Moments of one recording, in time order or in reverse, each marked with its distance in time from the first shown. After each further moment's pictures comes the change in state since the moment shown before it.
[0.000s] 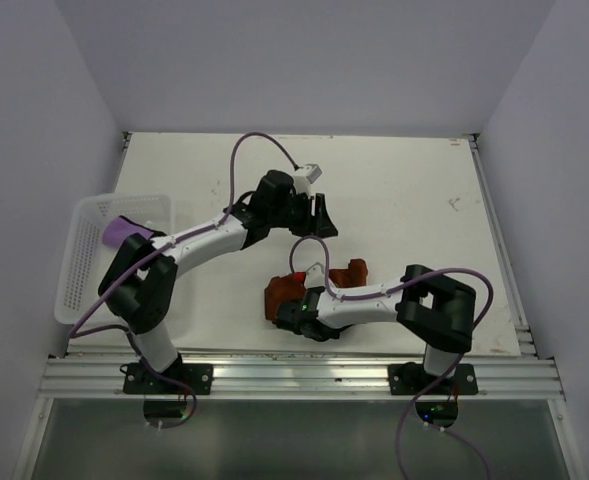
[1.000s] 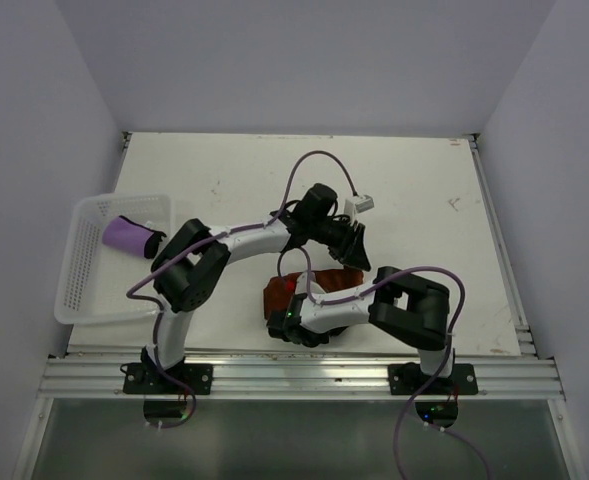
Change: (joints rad) left arm -0.138 0.304 0.212 0.051 0.407 0.148; right arm 0.039 0.145 0.077 -0.060 0.018 -0.013
